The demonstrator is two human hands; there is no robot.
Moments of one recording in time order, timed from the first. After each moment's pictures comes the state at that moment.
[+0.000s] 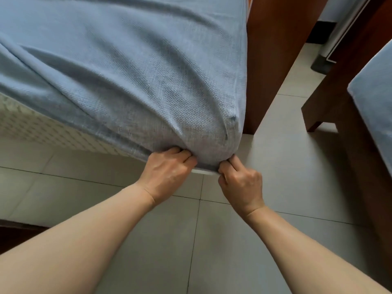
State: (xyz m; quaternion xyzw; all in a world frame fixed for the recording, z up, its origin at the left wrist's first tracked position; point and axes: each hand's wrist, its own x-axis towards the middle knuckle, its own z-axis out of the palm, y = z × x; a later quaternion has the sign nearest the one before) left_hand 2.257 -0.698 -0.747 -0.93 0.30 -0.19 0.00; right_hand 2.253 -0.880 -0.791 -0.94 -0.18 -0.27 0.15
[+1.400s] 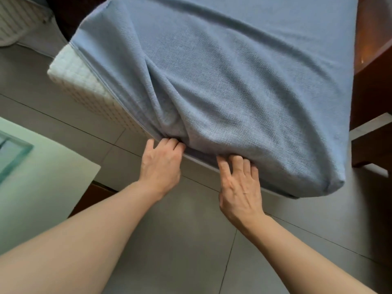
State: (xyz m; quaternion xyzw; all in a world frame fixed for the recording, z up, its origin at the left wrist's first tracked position) left_hand 2.224 -0.500 -0.693 -1.00 0.00 -0.05 -0.03; right_hand 2.229 -0.685 -0.696 -0.97 -0.22 -0.06 0.01
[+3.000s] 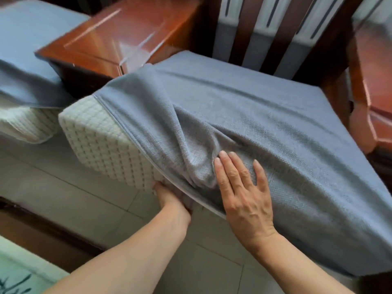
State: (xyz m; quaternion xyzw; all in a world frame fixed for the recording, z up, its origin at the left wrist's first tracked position) left_hand 2.381 -0.482 -0.478 -0.19 -0.61 0.01 -0.77; right_hand 2.387 -0.622 -0.477 -0.90 -0.32 -0.29 0.03
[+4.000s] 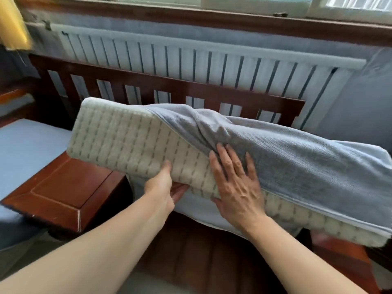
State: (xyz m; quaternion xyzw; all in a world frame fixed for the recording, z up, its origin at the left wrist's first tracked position) left_hand 2.704 -0.485 -0.228 -0.40 -0.43 -0.02 -0.81; right_hand 2.710 -0.649 -0.239 -0.94 -0.26 -0.22 -0.03
